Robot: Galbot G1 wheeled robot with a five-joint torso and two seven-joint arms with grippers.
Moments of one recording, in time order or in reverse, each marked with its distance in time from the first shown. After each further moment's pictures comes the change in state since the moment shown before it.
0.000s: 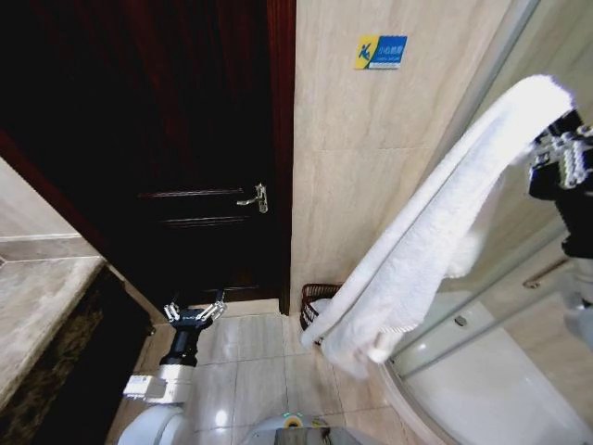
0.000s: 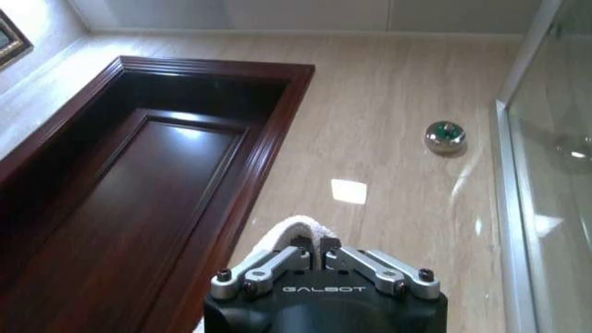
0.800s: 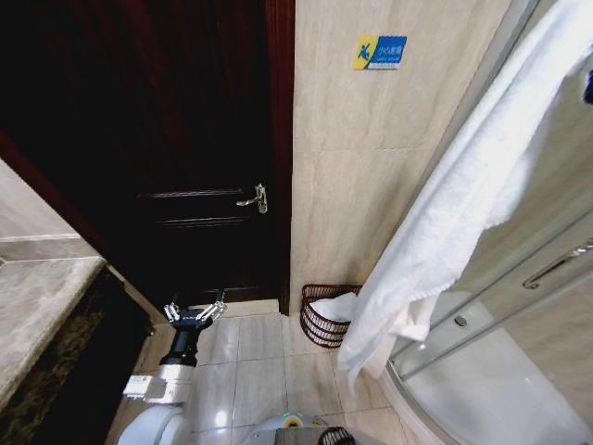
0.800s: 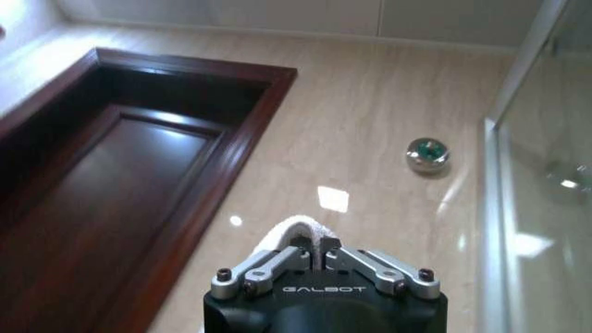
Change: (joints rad) left arm 0.000 0.000 0.000 0.000 0.000 0.000 0.000; right arm 0.232 -0.271 -0.037 -0.175 0.161 -0.106 0.067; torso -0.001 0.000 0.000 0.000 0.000
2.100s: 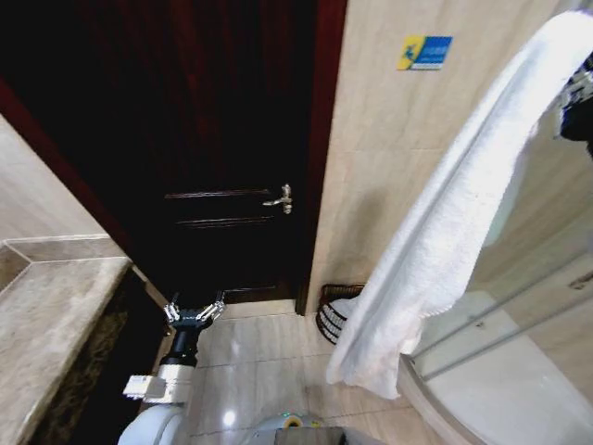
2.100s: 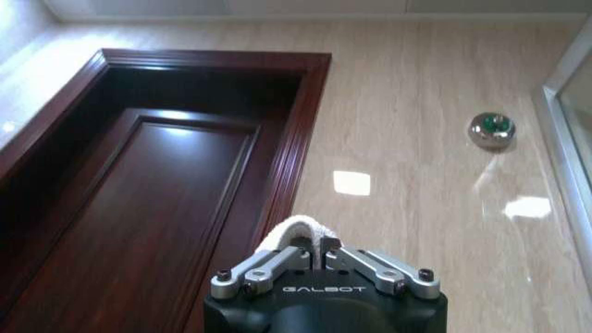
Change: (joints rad) left arm 0.000 0.000 0.000 0.000 0.000 0.000 0.000; right arm -0.090 0.156 0.023 0.139 -0.022 -0.051 0.073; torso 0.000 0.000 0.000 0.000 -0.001
